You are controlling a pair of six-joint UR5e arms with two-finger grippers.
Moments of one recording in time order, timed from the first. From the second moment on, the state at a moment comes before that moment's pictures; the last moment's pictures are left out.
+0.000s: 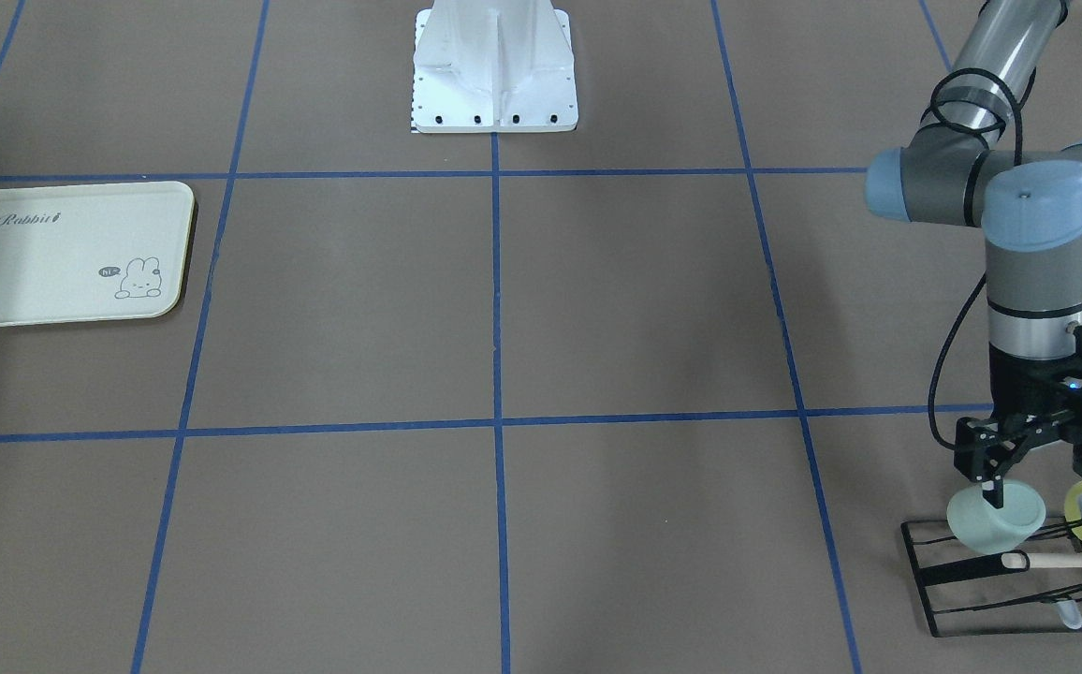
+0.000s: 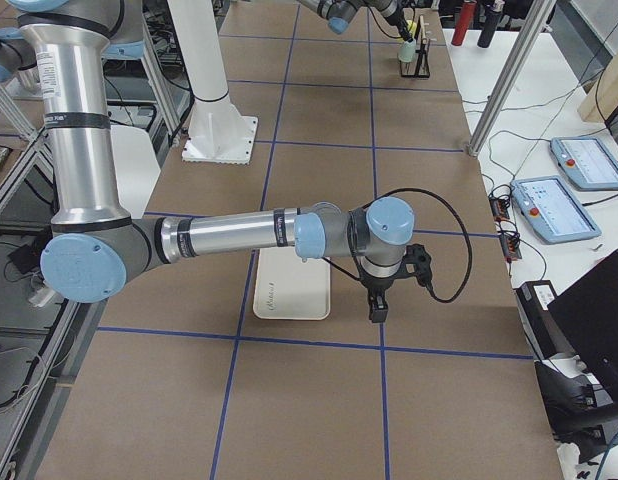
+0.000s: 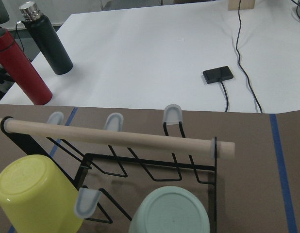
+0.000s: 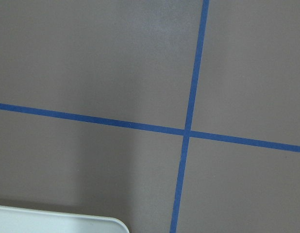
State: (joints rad) left arm -1.01 -1.97 -1.46 -2.05 -1.46 -0.92; right arm 1.53 -1.50 1.65 -1.64 2.34 -0.04
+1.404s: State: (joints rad) left arm -0.94 -1.99 -1.39 -2.05 -1.39 -0.86; right arm 1.53 -1.50 1.64 -1.64 2.35 -0.04
